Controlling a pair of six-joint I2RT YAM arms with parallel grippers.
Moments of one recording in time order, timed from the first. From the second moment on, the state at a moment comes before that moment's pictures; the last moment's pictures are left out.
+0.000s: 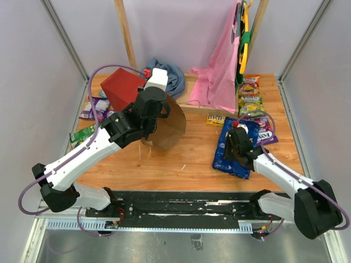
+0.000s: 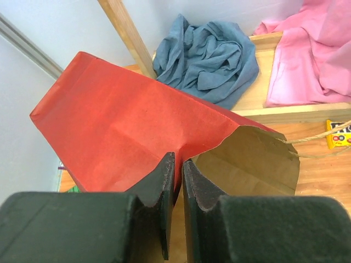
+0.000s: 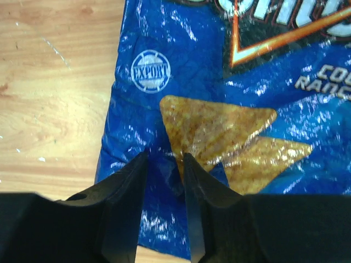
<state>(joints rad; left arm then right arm) -0.92 1.32 1.53 -0.59 -0.93 -0.07 0.47 1.09 0.54 -0.39 0.19 0.48</state>
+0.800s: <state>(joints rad) -0.88 1.33 1.49 -0.53 -0.87 -0.06 0.70 1.00 0.72 -0.69 0.29 0.49</state>
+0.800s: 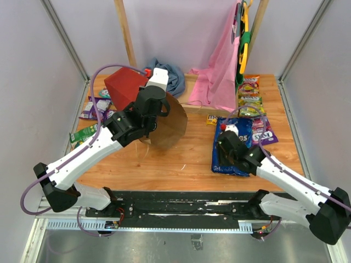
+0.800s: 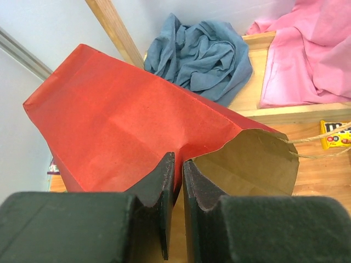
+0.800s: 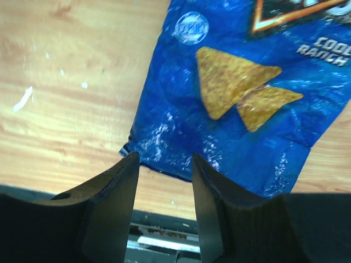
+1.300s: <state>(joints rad) -0.88 1.32 1.48 -0.53 -0.86 -0.07 1.05 1.34 0.85 -0.80 0.39 0.32</state>
